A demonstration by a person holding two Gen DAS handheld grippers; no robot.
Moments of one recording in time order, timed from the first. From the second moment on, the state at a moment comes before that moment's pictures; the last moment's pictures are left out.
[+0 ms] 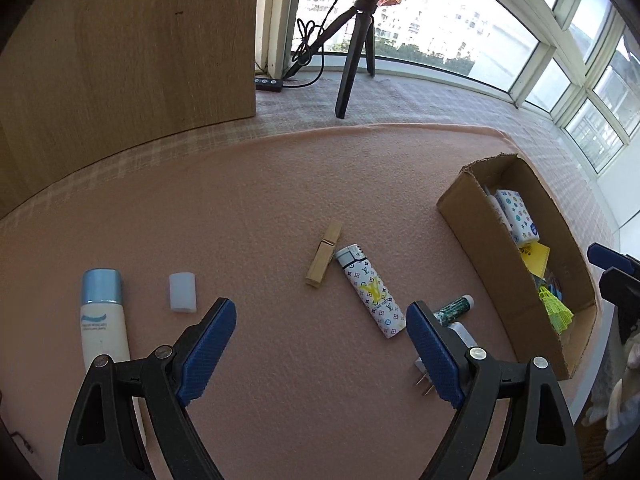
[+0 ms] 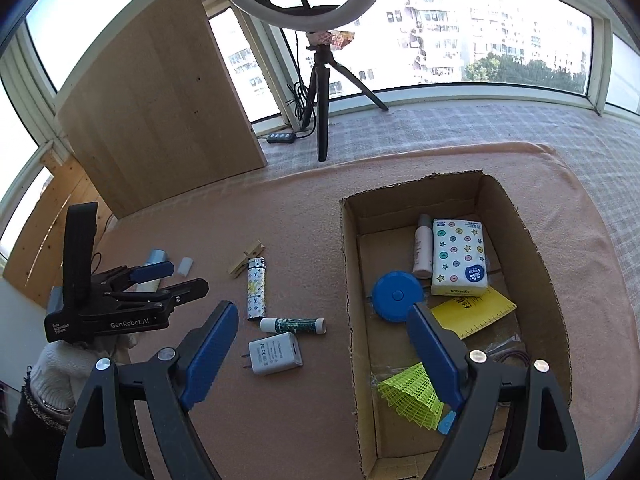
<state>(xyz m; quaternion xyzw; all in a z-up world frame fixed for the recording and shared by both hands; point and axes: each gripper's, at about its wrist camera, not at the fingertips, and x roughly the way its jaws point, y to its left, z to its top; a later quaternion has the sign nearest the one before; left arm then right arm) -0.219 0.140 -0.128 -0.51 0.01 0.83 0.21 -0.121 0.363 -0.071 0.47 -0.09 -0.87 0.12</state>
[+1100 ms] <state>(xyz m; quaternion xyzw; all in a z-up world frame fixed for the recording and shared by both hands) -0.251 0.084 -0.158 -0.54 0.00 0.83 0.17 -0.220 0.261 -0.159 0.60 -0.10 -0.78 0.16</state>
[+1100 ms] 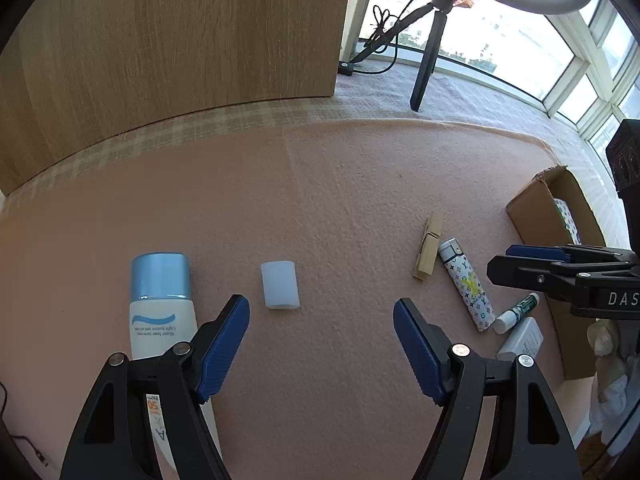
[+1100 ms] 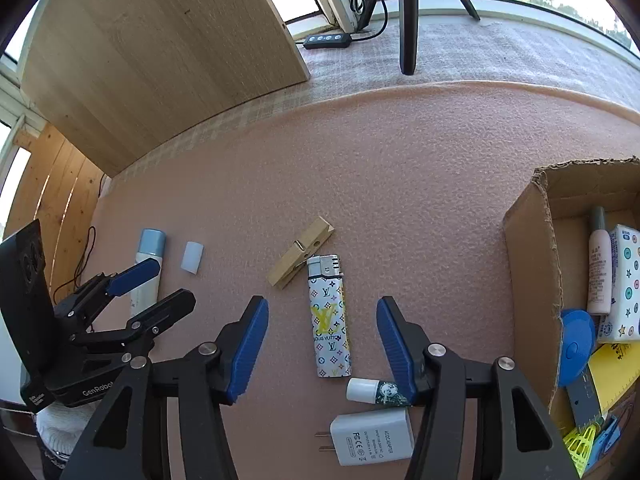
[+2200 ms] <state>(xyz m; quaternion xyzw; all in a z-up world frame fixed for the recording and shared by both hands) -0.264 0.067 -0.183 -0.54 -0.01 0.82 0.15 -0.216 0.244 -0.180 0.61 -0.01 -0.78 0.13</state>
